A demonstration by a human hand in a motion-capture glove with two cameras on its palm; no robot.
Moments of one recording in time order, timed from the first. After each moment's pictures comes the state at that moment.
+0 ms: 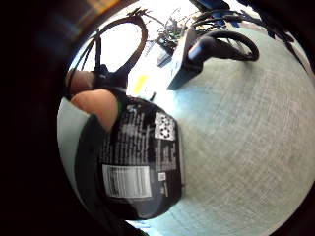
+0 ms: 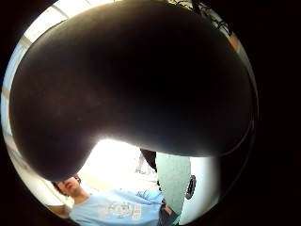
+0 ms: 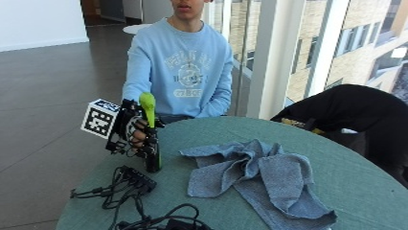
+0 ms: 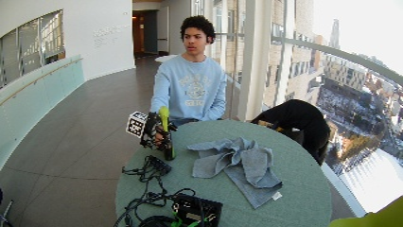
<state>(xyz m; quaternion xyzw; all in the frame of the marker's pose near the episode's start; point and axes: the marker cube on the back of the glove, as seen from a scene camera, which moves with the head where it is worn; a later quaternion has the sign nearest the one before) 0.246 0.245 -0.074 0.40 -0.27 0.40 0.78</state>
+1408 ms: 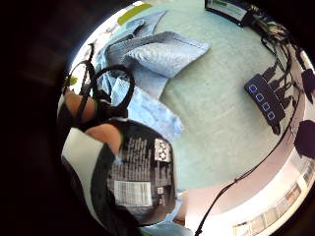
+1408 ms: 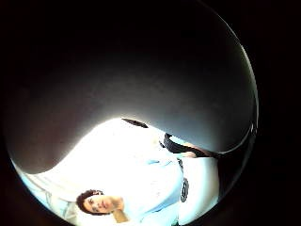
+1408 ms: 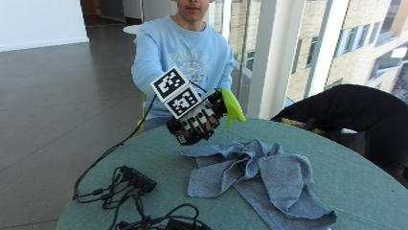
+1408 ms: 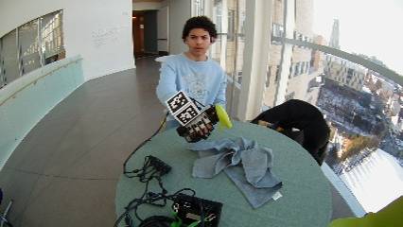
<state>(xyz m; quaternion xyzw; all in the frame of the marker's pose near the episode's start) 0.194 0.075 -0.111 -0.03 -0.19 0.41 0.89</state>
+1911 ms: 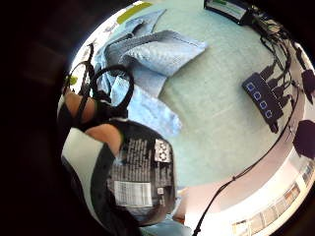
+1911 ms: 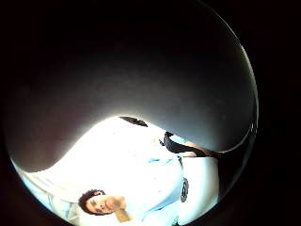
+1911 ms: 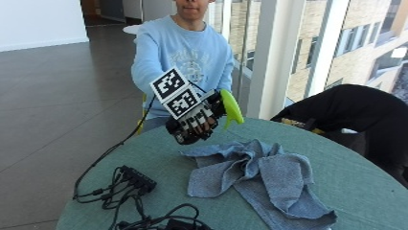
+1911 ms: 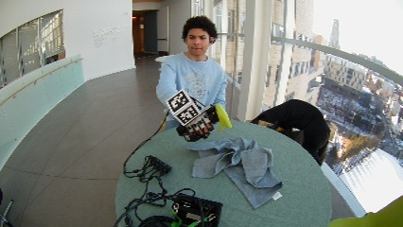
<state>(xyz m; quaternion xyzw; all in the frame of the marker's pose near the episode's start) 0.196 0.077 -0.113 -0.05 -0.19 0.41 0.89</state>
